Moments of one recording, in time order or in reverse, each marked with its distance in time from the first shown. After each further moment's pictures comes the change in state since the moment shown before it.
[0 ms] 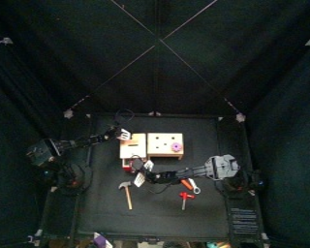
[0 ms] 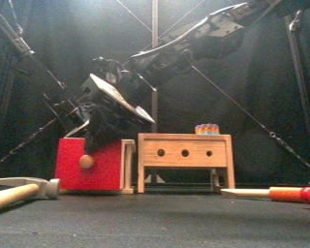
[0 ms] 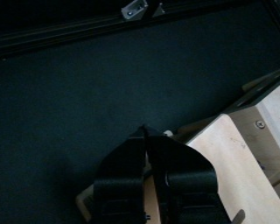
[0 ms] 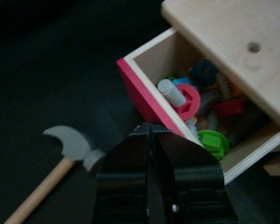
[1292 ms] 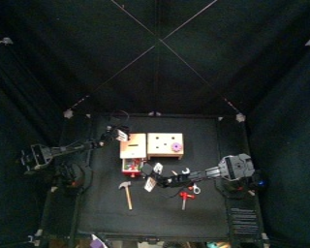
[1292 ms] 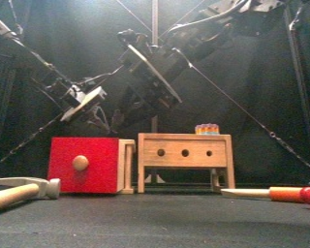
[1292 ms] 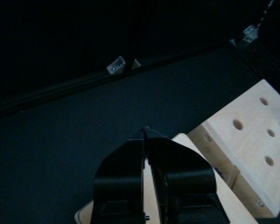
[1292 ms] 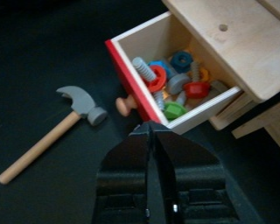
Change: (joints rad) left arm -0.075 -0.100 0.014 0.038 -0.146 -0.005; right arm 0.100 -0.178 0.204 -0.048 0.025 0.002
